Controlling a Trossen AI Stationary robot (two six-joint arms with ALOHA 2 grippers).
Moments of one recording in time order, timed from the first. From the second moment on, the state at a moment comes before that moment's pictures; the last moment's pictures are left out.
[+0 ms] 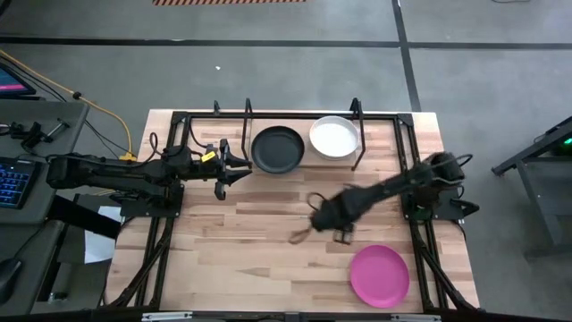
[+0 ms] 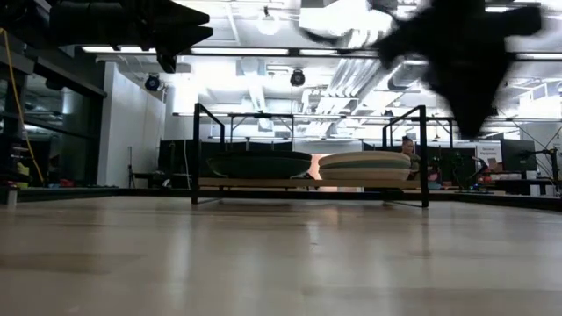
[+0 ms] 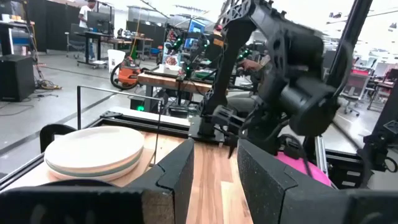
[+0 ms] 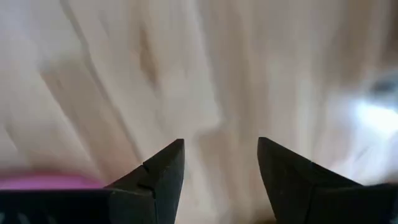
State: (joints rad) left arm 0.12 0.85 0.34 0.57 0.07 -0.16; right arm 0.31 1.80 1.40 -1.31 0.10 0.56
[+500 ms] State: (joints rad) left arm 0.12 0.85 0.34 0.60 0.07 -0.14; right arm 0.57 1.40 0.90 -0.89 -0.11 0.84
